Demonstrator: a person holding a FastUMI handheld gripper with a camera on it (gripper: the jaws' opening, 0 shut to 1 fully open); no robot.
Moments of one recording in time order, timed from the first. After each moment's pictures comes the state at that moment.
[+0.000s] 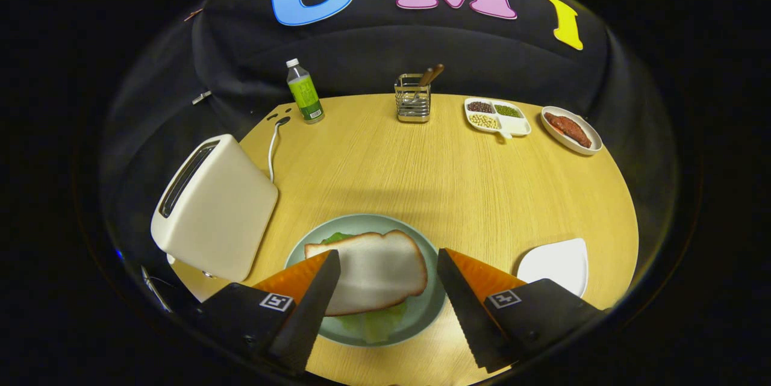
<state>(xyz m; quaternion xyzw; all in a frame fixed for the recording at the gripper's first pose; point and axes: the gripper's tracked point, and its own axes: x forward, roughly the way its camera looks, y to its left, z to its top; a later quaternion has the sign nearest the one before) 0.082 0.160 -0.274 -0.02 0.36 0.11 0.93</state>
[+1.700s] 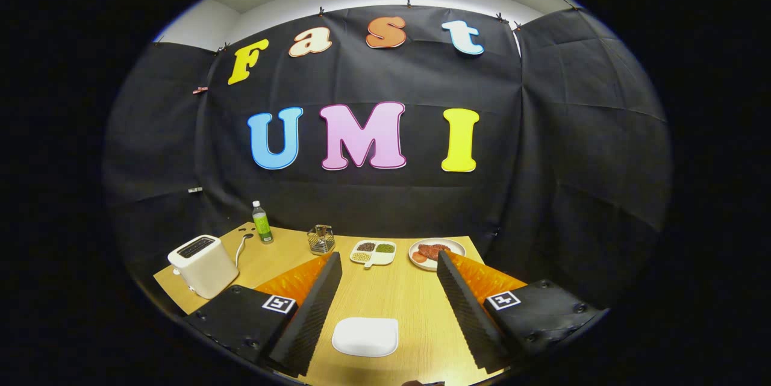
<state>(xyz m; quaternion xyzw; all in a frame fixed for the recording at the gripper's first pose) -0.003 -0.119 -0.022 -0.02 0.02 0.06 1.00</state>
